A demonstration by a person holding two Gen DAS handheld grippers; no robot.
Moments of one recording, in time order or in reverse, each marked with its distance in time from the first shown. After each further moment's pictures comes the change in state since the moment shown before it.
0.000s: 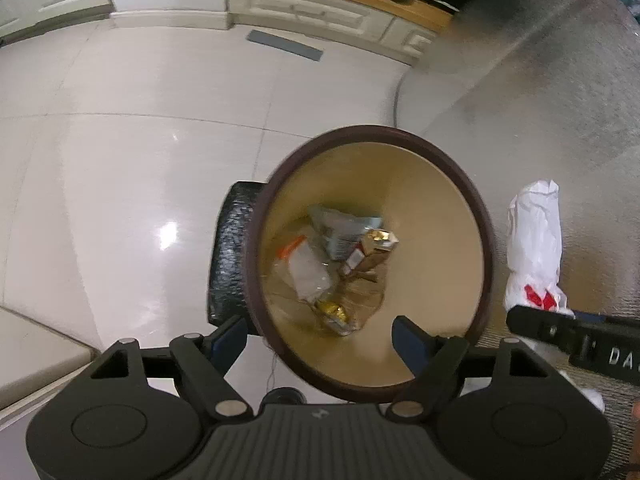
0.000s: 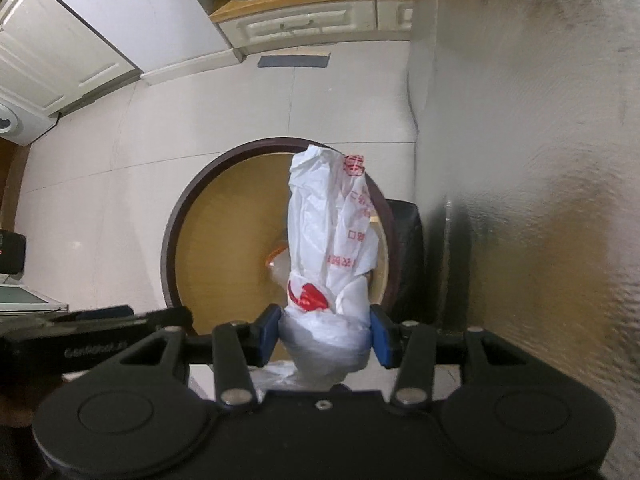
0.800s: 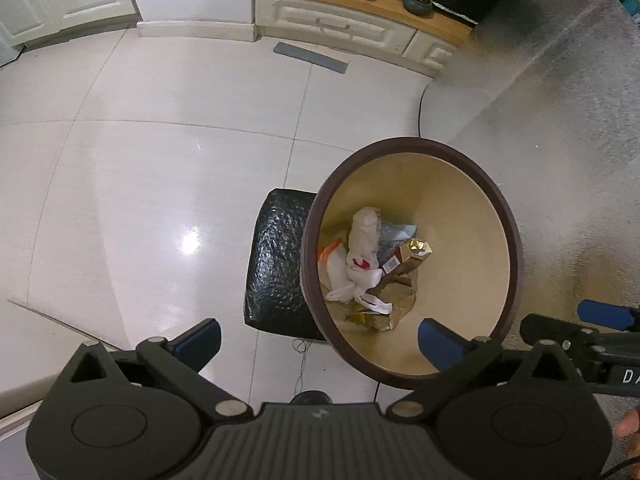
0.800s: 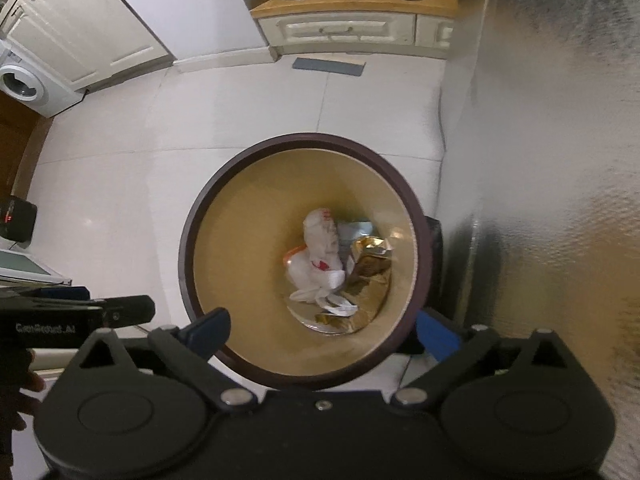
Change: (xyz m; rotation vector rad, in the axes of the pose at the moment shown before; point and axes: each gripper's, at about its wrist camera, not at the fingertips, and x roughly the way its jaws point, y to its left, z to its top) left arm -0.025 0.023 -0.010 0.003 -0.037 0.054; right arm -0.003 0.016 -0.015 -0.111 -0.047 0.000
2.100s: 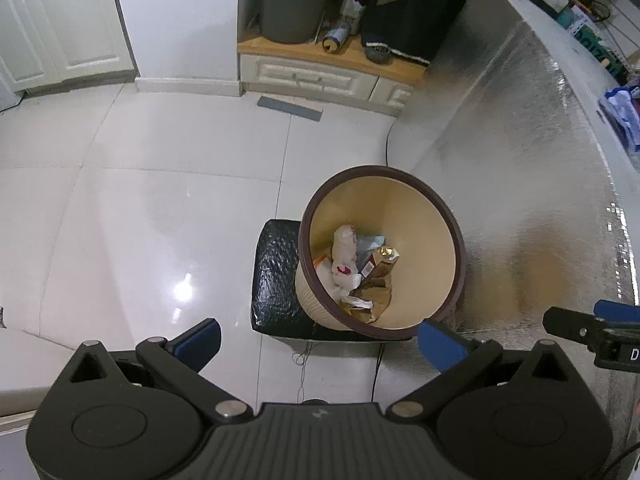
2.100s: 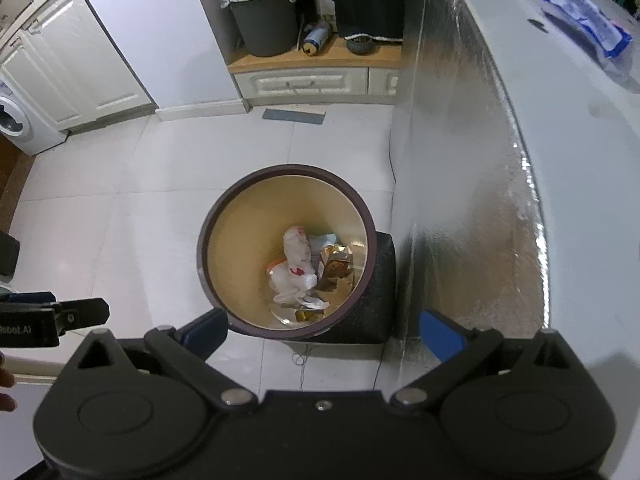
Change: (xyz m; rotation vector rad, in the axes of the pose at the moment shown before) left arm -0.116 0.002 -0.069 0.076 -0.166 -0.039; right arm -0.120 0.022 -0.074 0.047 -0.168 -0.104
